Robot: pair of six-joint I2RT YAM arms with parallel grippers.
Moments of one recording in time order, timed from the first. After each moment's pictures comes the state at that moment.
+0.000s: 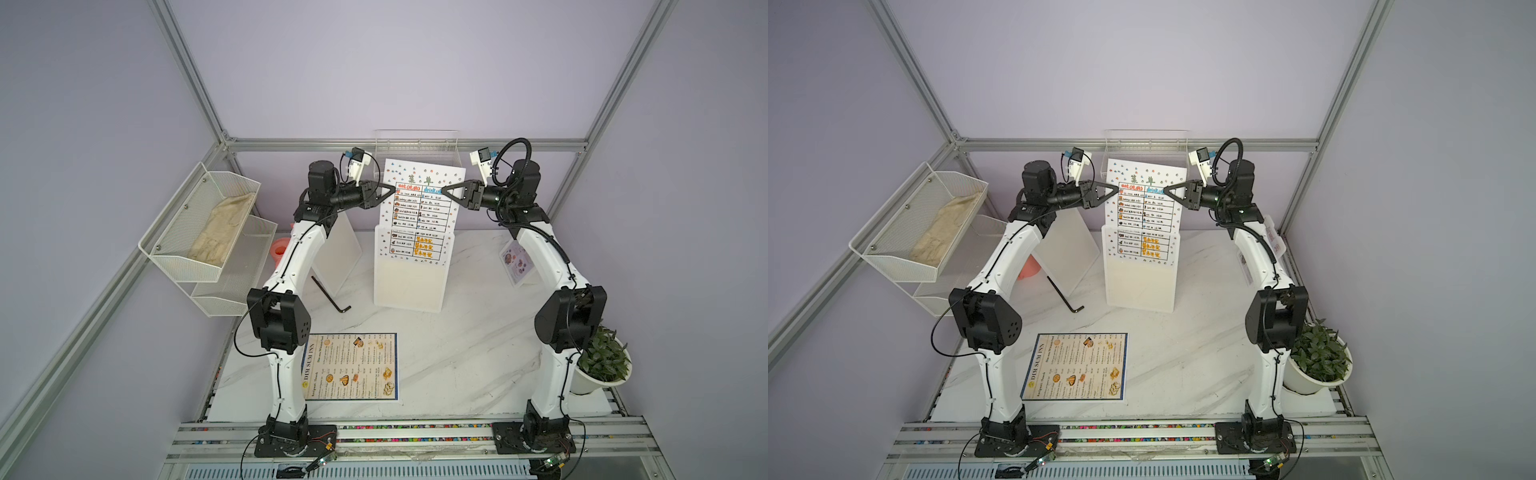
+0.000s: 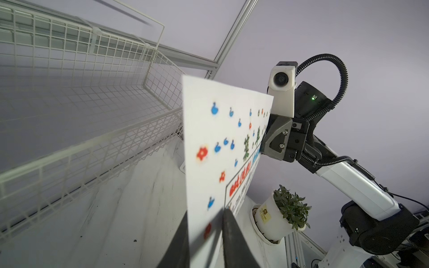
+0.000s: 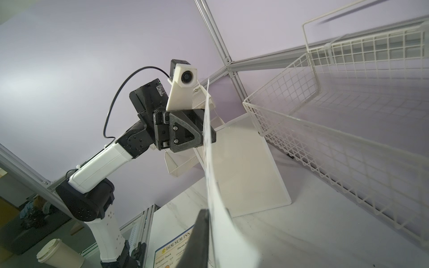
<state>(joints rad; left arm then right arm) -0.18 2.08 2.20 -0.19 0.99 -0.46 0.10 2.04 2.09 0.01 -1.20 0.51</state>
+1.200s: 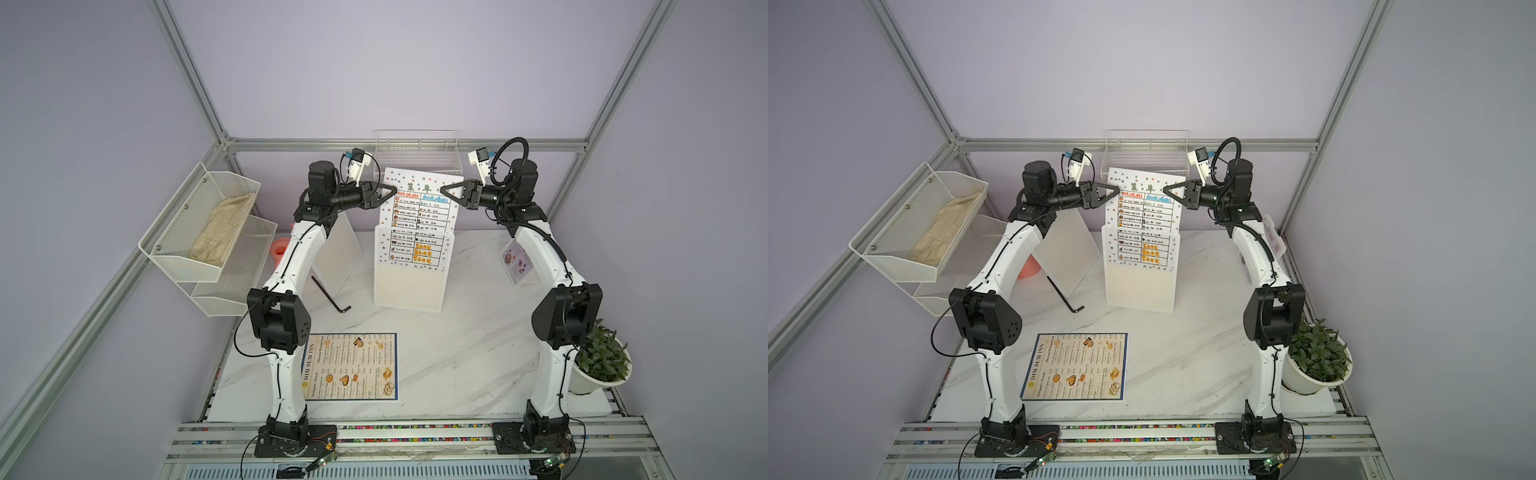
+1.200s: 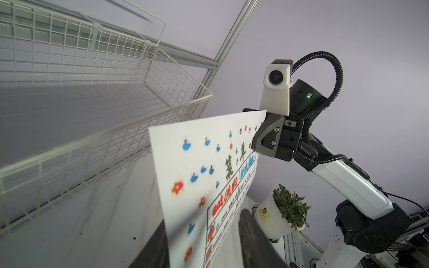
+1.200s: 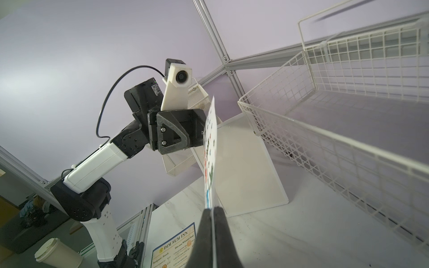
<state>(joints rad) -0.18 2.08 2.20 -0.20 0.99 -0.46 0.10 2.08 2.12 -0.02 -1.20 0.49</state>
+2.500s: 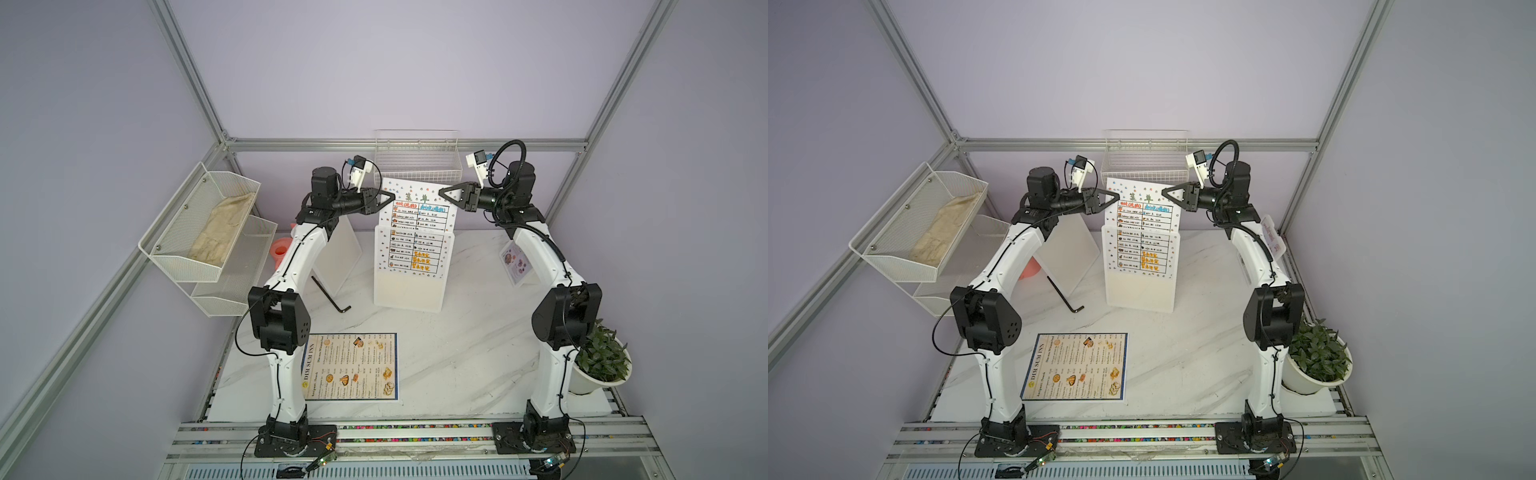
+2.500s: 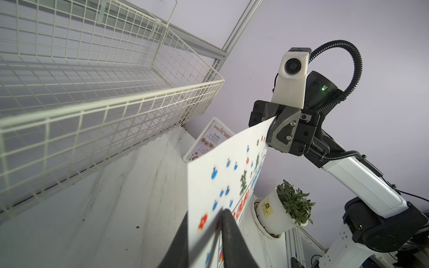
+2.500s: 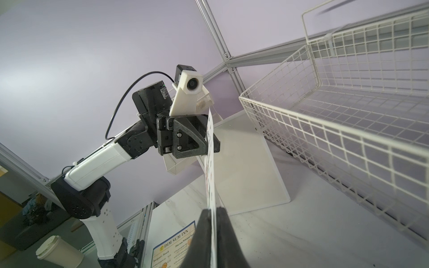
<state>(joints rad) -0.18 2.08 2.13 -0.20 0.98 -0.44 0.11 2.07 2.09 -0.01 -1.21 0.48</state>
